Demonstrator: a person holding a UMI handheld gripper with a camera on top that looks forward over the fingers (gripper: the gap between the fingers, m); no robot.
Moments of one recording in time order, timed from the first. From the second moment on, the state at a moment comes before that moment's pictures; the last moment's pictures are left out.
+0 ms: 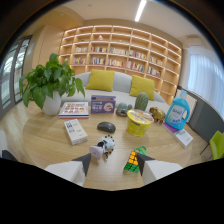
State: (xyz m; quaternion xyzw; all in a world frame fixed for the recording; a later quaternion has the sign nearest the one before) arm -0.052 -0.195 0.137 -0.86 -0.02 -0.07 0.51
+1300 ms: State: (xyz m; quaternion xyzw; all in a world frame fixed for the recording) arm 0.129 -0.027 0.115 -0.87 -0.01 -0.09 0.48
